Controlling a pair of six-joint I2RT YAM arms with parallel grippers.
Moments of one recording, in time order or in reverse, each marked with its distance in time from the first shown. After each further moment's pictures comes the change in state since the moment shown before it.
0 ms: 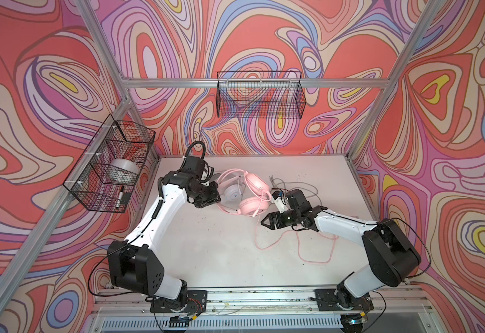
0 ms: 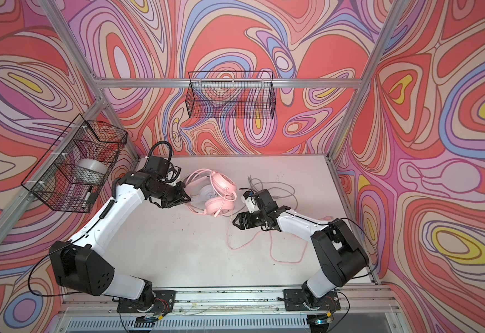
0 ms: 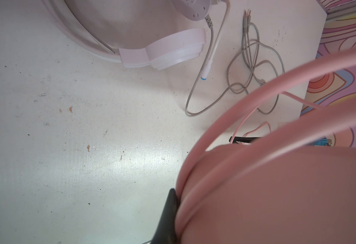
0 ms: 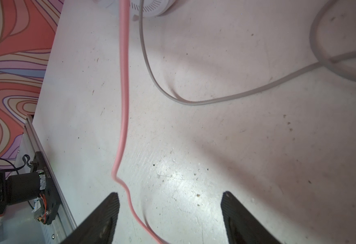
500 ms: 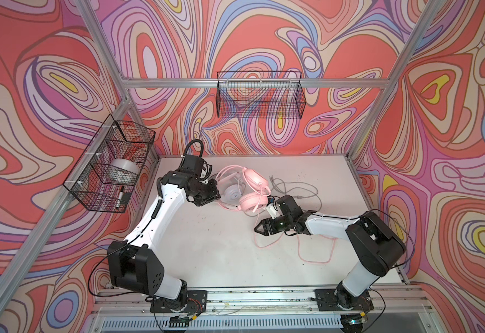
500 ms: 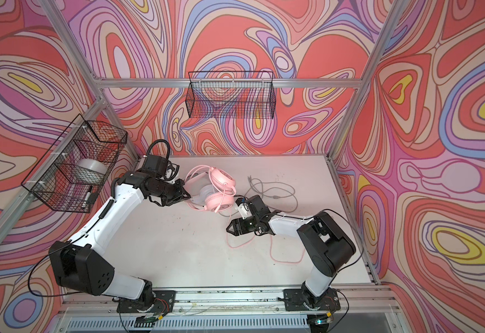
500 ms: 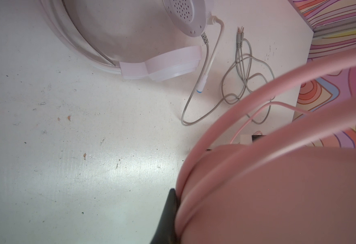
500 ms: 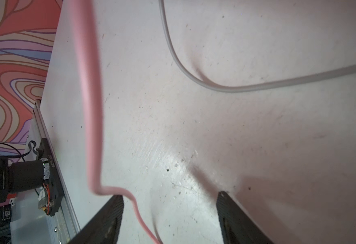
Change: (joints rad) left arm 0.010 0.000 0.003 0.045 0.000 -0.035; right arm 0.071 0.136 -0.018 0.134 -0.053 0.031
